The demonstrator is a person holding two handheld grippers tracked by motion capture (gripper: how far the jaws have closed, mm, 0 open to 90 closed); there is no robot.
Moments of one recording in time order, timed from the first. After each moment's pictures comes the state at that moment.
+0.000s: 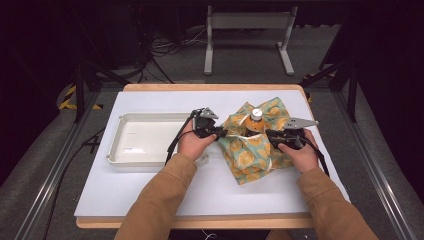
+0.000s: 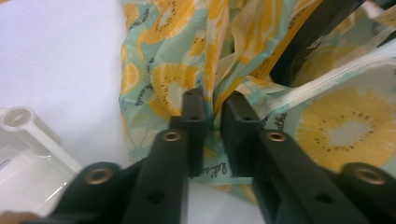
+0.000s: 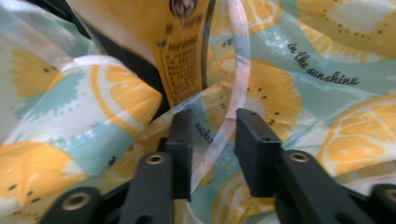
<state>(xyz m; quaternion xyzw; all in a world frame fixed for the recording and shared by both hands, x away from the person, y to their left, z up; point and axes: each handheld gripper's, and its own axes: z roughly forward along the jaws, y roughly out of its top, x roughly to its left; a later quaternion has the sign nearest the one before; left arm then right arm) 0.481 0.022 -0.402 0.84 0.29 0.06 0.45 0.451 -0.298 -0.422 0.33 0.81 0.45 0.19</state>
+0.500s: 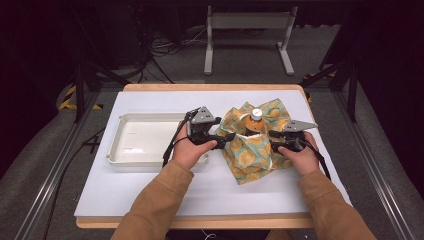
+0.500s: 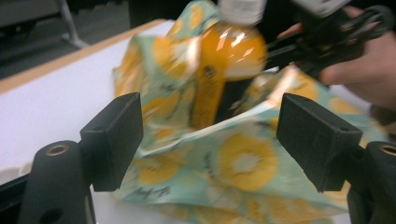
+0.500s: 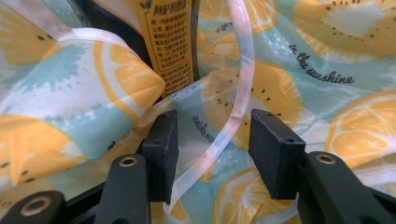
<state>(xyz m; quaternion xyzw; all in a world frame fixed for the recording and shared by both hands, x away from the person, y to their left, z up) 0.430 0.025 -0.359 0.80 0.24 0.11 0.54 0.448 -0.301 -0.430 0.34 0.81 0.44 0.20</state>
